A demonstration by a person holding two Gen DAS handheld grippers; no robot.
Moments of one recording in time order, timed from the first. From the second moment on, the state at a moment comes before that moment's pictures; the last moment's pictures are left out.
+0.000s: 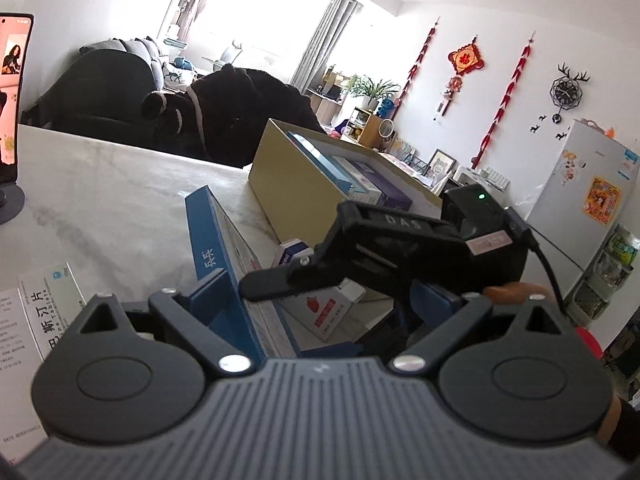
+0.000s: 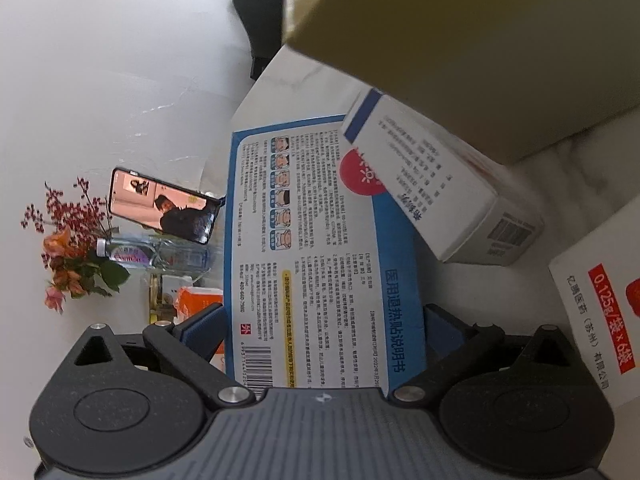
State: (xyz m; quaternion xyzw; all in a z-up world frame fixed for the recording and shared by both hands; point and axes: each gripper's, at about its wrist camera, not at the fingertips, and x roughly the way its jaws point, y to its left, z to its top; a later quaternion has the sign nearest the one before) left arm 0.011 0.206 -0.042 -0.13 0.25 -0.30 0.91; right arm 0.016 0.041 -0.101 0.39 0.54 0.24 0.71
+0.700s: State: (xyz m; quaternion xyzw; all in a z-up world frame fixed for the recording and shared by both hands) left arm -0.017 0.226 -0.056 -0.15 0.27 -0.26 0.92; right arm 0.011 0.057 -0.098 0.35 0.56 0.26 0.71
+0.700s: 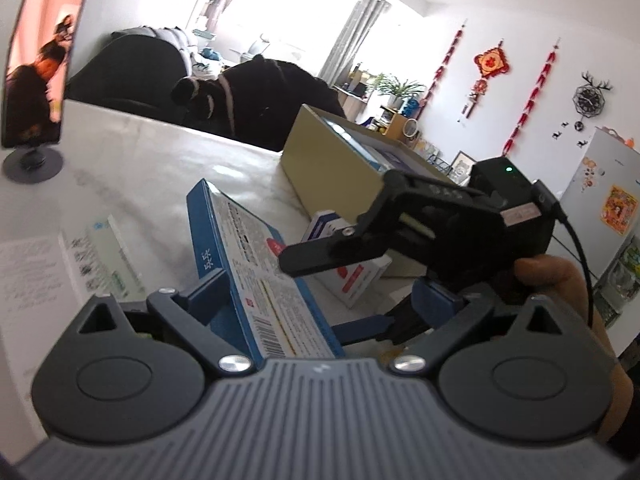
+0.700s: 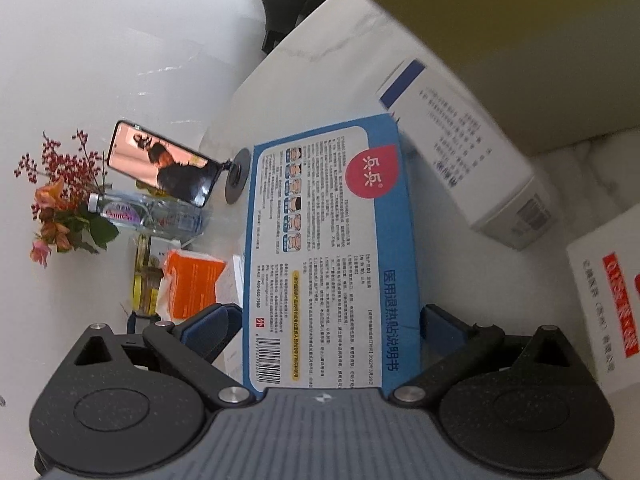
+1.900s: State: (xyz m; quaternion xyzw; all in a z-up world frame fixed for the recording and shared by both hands) left arm -0.073 0.275 -0.095 -0.21 0.33 -0.18 0.90; right arm -0.044 0.083 -0.086 0.31 0.52 0.33 0.72
